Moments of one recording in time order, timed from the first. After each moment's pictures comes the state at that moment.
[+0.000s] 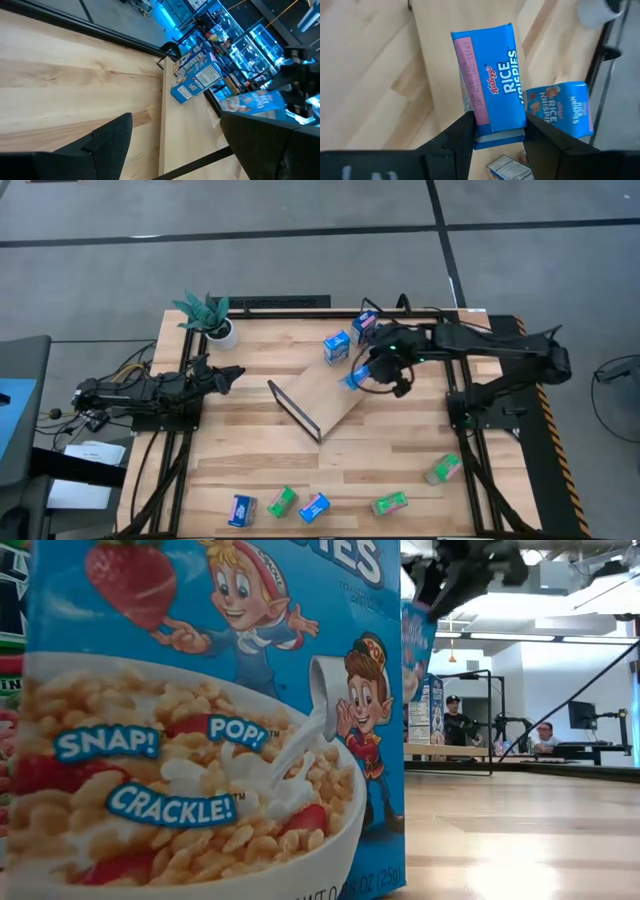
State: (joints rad) left arm -0.07 0.01 0.09 -0.22 -0.68 -0.92; right arm -0.16 1.31 1.23 -0.83 0.00 -0.77
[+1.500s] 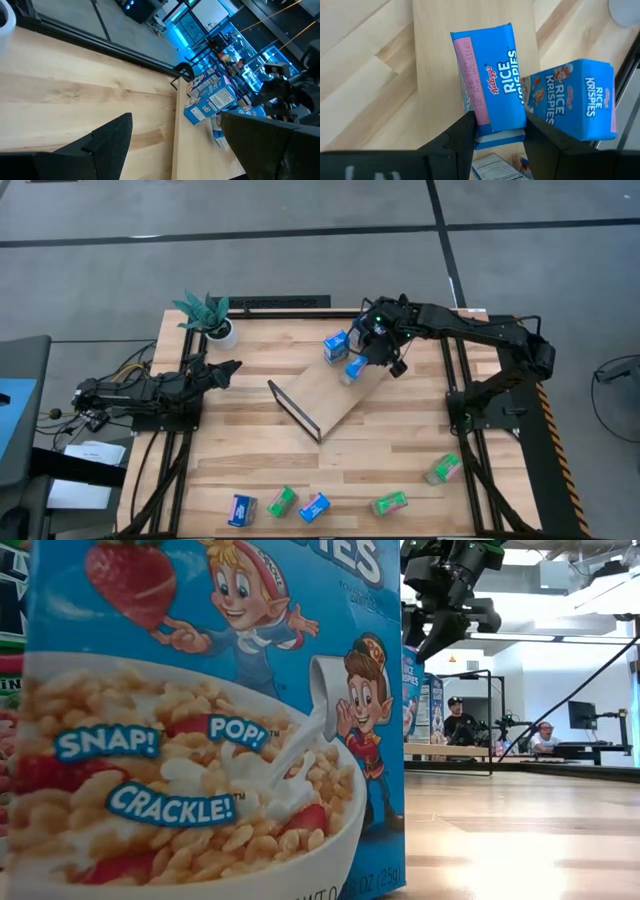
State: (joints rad) left arm -0.07 0.01 0.09 -0.21 -0.81 -0.93; right arm -0.43 1.44 1.23 -0.80 -0.27 -1.10
